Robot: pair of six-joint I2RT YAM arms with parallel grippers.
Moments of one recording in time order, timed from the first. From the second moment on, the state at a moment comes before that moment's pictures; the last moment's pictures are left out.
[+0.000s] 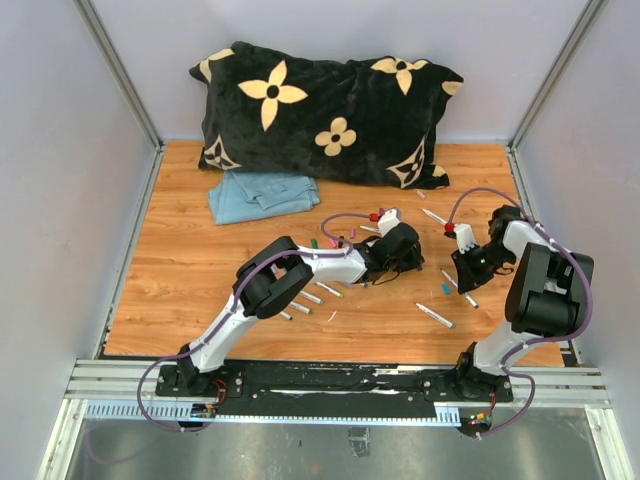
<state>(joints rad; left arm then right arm) -1.04 2.32 1.60 0.13 -0.23 -1.12 -0.27 1.64 0.94 -0.87 -0.39 -0.89</state>
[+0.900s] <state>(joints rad) -1.02 2.33 1.64 0.08 -0.24 -1.14 -0.27 1.64 0.95 -0.88 -0.40 -0.89</state>
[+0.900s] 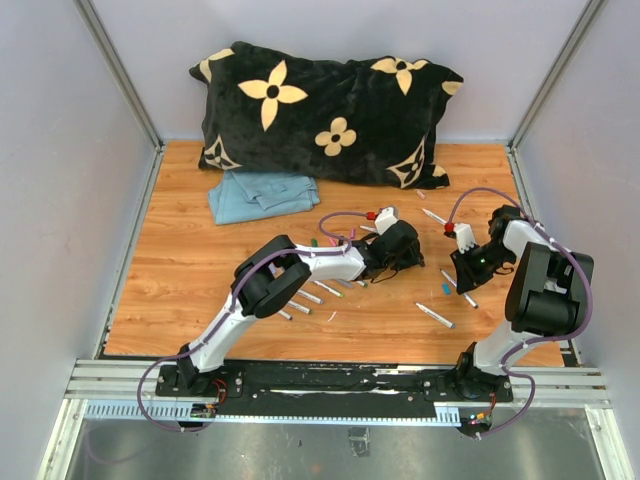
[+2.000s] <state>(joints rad) -0.96 1.29 0.73 0.31 -0.10 -0.58 -0.28 1.28 1.06 -0.97 -0.45 -0.90</state>
